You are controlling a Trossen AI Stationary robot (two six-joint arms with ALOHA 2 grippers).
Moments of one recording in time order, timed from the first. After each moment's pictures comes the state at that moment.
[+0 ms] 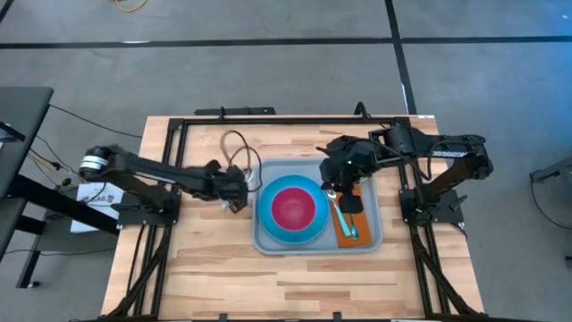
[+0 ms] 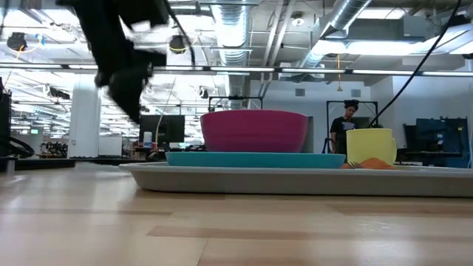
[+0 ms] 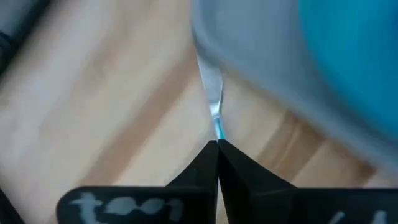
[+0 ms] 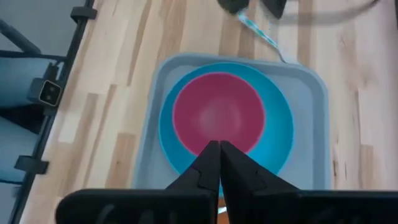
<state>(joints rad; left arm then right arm) -0.06 1.37 0.86 -0.80 -0.47 -0.64 0.08 1.51 1.74 -1.18 -0.08 -0.11</state>
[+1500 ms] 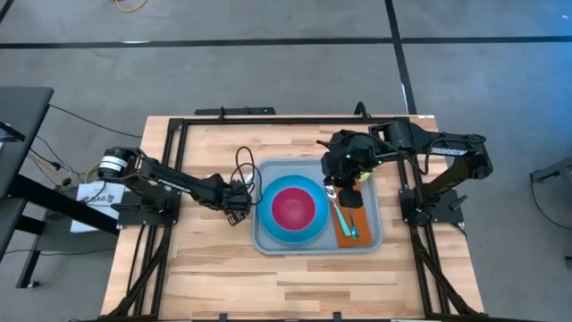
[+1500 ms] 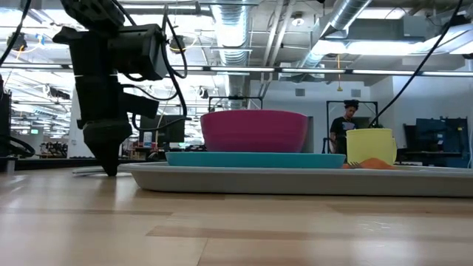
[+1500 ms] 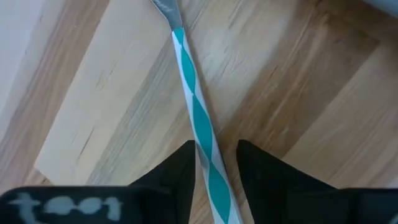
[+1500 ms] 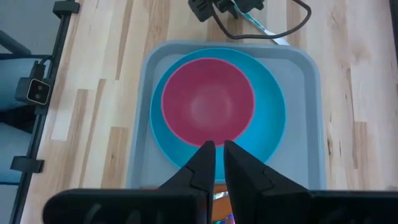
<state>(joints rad) -0.07 1.61 0.73 -0.66 -0.34 -0.66 0.04 1.51 1.74 -1.23 -0.08 -0.08</state>
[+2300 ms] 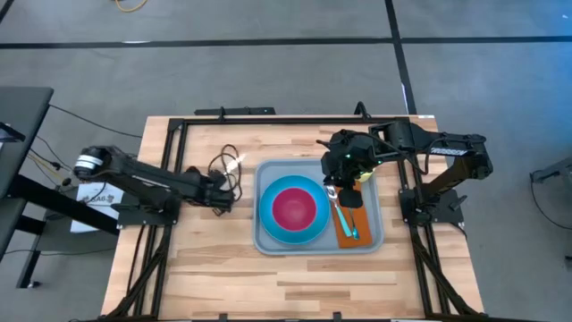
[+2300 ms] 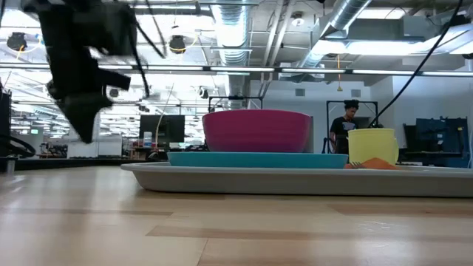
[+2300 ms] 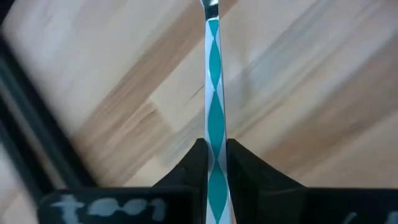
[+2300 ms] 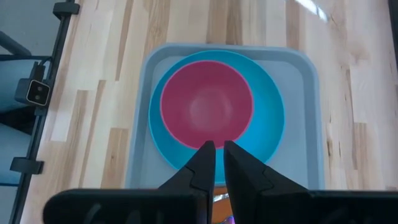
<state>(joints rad) -0.12 1.32 0.71 -1.00 -0.46 -0.91 0.04 1.51 1.74 -1.23 -0.08 -0.08</state>
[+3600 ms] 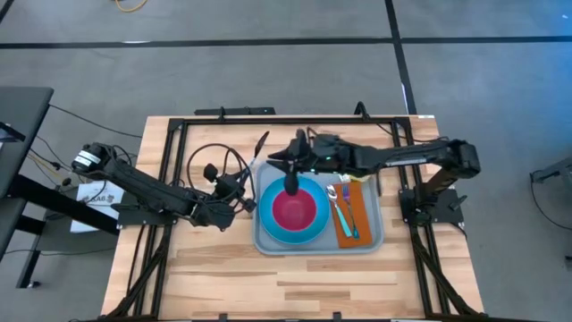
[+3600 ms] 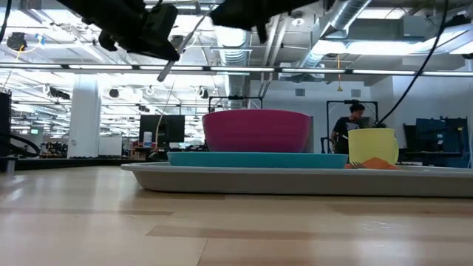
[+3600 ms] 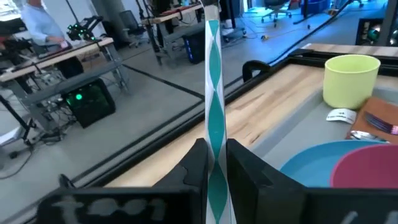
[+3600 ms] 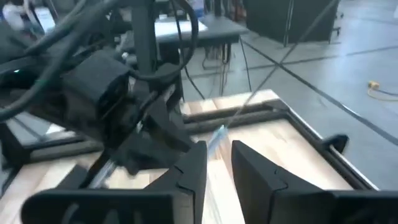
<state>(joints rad) -0.36 1.30 0.72 -0.04 -1.24 -0.41 -0.05 1.61 1.23 0.16 0.08 0.06</state>
